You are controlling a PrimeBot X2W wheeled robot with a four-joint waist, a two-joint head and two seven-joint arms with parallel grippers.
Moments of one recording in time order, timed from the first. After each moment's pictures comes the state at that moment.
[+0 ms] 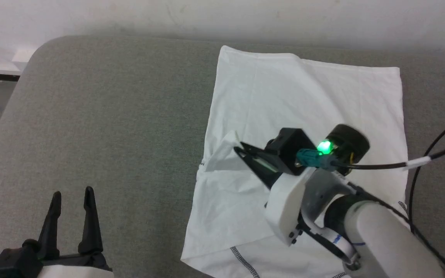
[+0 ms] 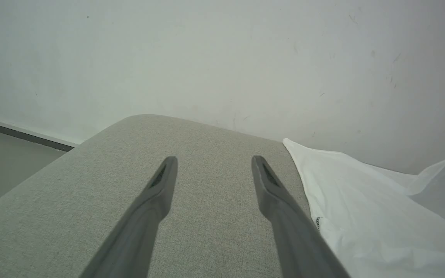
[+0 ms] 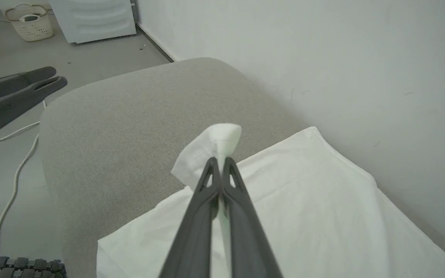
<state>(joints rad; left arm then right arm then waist) 0.19 0.17 0.05 -0.19 -0.37 0.02 -0.22 -0.43 -0.20 0.57 -0.20 0.29 0.13 0.56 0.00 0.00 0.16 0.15</state>
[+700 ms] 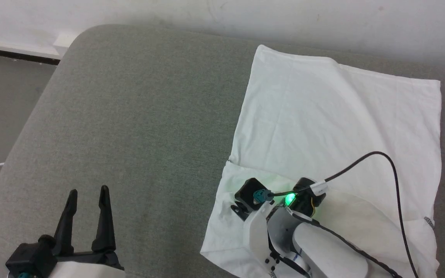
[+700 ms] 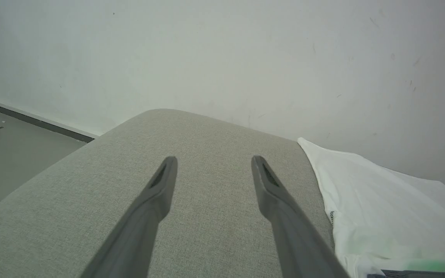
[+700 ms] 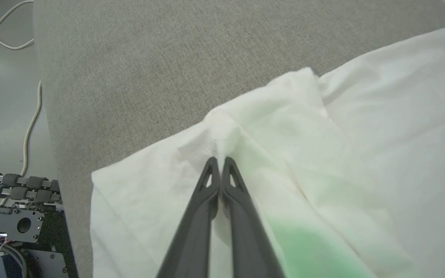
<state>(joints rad) 0.16 0.16 0.01 -0.14 -0.38 0.00 -0.23 -0.49 -0.10 0.80 0.53 0.28 0.13 0.26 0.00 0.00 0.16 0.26</state>
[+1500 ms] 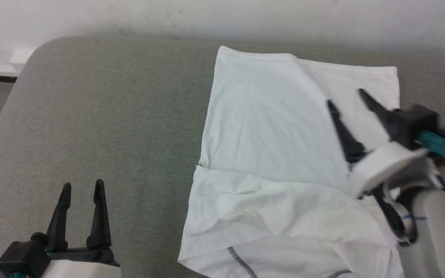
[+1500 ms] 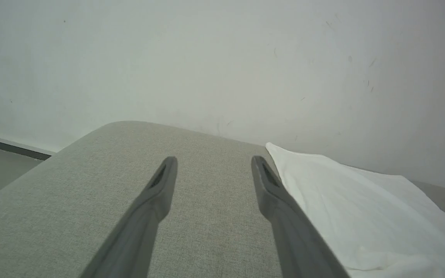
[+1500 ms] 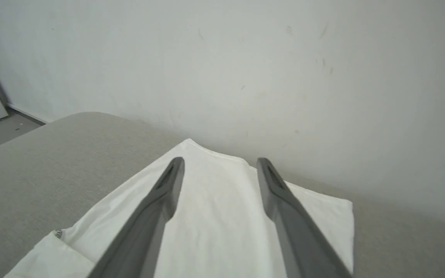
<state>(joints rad) 0.16 0.18 0.00 -0.19 -0.38 0.01 -0.23 -0.32 -0.14 0.14 -0.03 0.15 0.13 0.19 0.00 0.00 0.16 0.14</state>
